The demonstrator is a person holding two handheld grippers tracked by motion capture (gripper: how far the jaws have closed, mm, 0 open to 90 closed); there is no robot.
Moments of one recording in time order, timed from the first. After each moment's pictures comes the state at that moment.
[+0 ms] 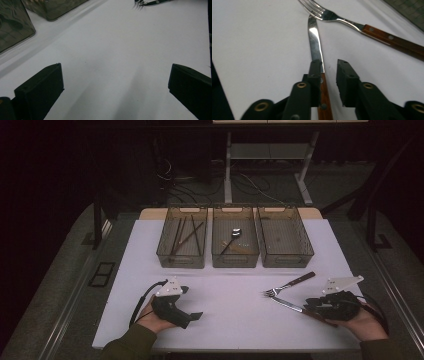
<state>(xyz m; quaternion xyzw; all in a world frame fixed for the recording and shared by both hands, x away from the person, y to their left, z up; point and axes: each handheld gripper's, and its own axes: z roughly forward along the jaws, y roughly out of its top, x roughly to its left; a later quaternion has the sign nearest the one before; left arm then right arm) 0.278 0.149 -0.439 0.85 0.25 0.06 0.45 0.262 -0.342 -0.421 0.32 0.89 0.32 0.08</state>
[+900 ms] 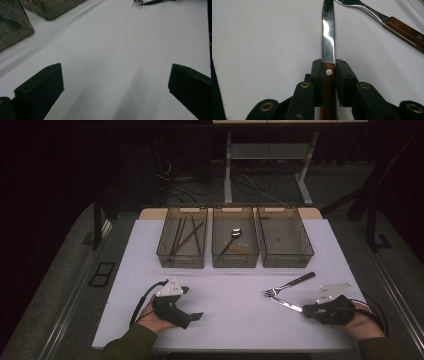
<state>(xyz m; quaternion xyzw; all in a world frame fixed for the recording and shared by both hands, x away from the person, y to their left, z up) 0.277 0.147 -0.440 0.85 0.25 0.06 0.45 0.261 -0.336 -0.438 0.24 0.92 0.29 0.08</state>
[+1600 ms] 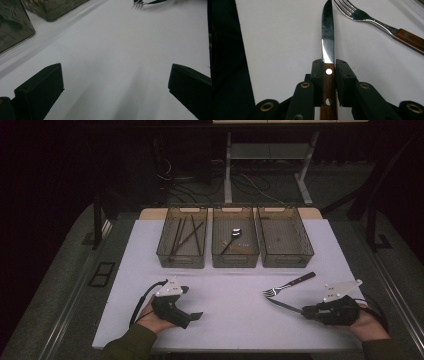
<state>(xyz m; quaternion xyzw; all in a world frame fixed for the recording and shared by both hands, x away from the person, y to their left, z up) 0.277 0.148 -0.439 0.85 0.25 0.06 0.46 0.258 -0.343 -0.428 0.24 0.91 0.35 0.04</state>
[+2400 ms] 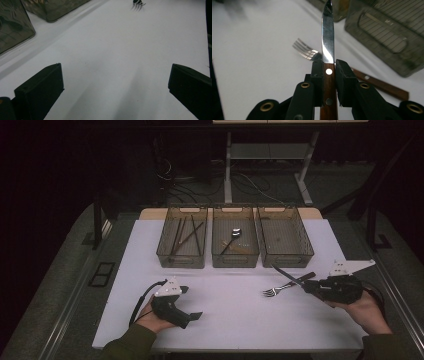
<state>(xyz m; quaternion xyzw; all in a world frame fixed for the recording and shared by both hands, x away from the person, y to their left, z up) 0.278 0.151 -0.440 0.85 0.25 0.06 0.46 0.289 -0.345 -0.388 0.32 0.85 0.40 0.10</state>
